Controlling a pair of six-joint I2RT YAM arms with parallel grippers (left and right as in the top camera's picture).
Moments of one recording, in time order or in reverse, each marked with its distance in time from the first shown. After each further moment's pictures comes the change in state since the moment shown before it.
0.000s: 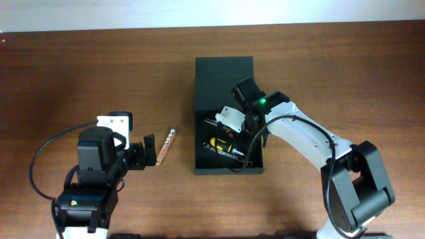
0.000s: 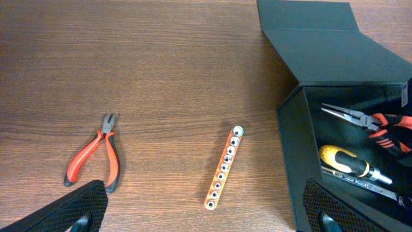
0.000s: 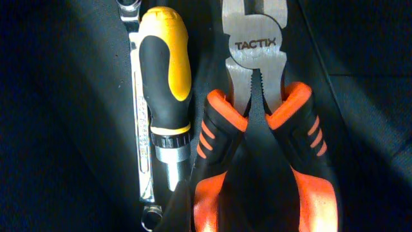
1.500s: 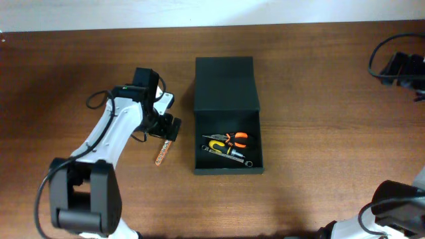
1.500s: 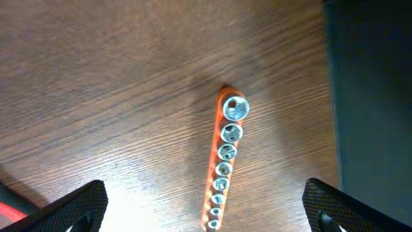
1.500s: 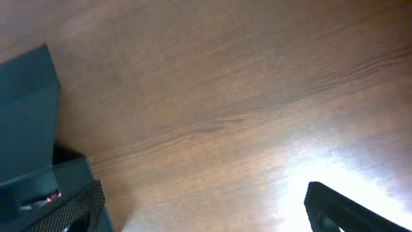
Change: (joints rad) left arm -0.102 0.952 0.441 -0.212 0.026 0.220; right arm -0.958 -0.066 0.821 -0.650 0.032 0.533
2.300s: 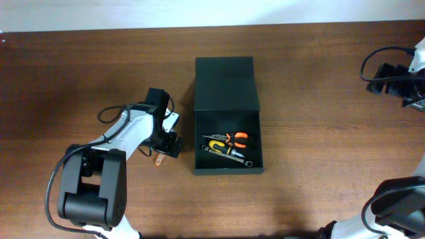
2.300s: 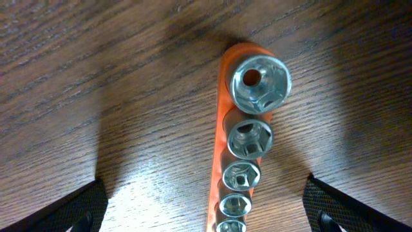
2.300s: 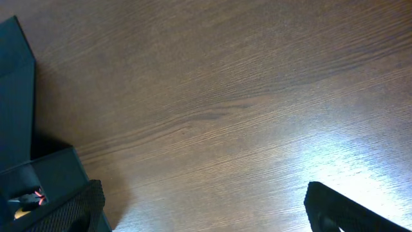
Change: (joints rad) left arm -0.042 0.056 -0.197 0.184 -0.081 0.016; right arm 0.000 0.002 -0.169 0.076 -0.006 0.000
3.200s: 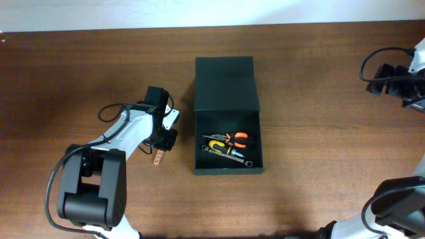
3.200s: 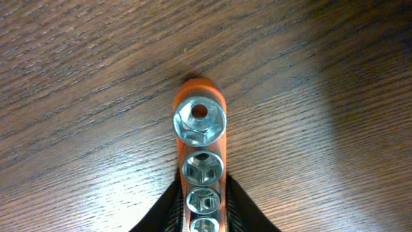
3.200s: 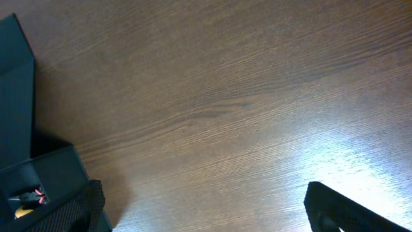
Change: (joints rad) left arm 0.002 -0.001 -0.001 0.044 0.014 0.005; right arm 0.000 0.000 0.000 -0.006 0.000 0.000
